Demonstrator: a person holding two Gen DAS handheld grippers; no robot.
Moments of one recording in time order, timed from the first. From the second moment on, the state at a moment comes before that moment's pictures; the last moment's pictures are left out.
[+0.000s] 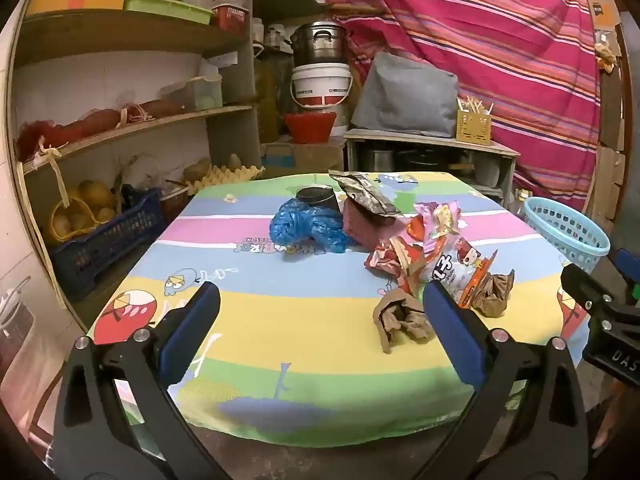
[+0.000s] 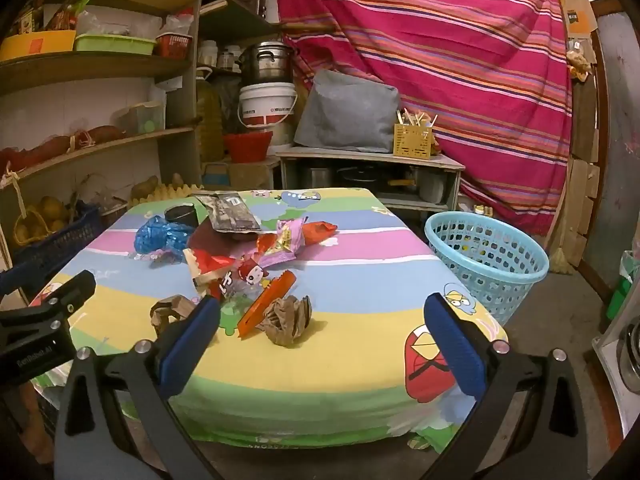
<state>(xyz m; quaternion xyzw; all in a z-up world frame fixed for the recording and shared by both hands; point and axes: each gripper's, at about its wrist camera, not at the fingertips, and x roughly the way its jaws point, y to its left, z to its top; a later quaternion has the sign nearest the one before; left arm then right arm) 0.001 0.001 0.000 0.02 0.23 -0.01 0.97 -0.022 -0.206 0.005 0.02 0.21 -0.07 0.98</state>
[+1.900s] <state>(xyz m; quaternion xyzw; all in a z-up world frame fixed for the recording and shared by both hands) 0.004 0.004 0.001 0.03 0.22 -0.01 0.98 -0.024 -0.216 0.009 0.03 0.19 -0.07 0.98</state>
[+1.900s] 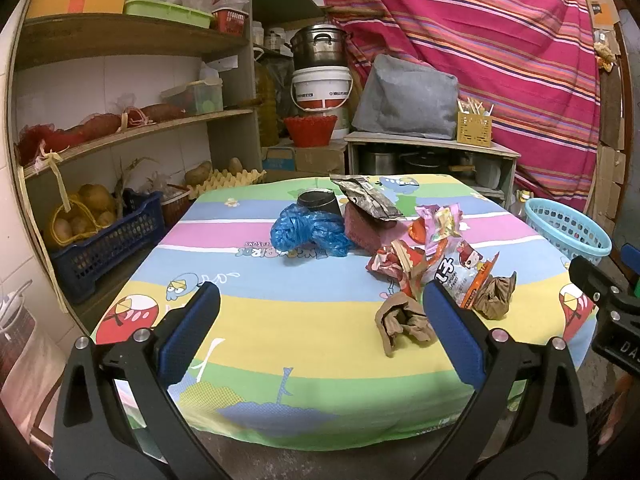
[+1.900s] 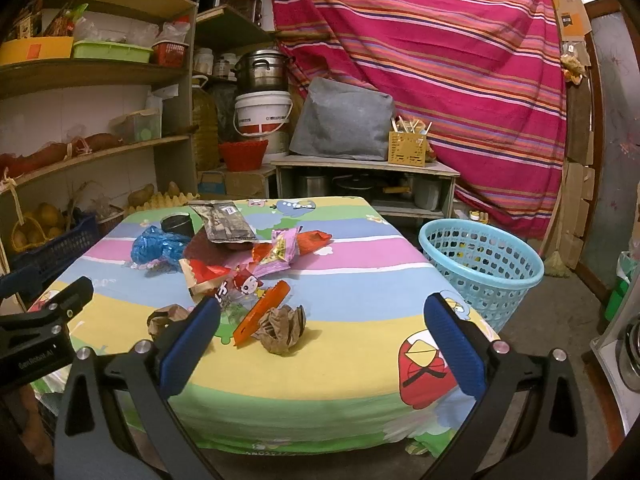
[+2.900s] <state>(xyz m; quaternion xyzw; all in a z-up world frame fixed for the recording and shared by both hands) 0.002 0.003 0.002 0.03 0.22 -0.01 0.98 -0.023 -0.220 0.008 0.03 0.19 -0.07 0.98</state>
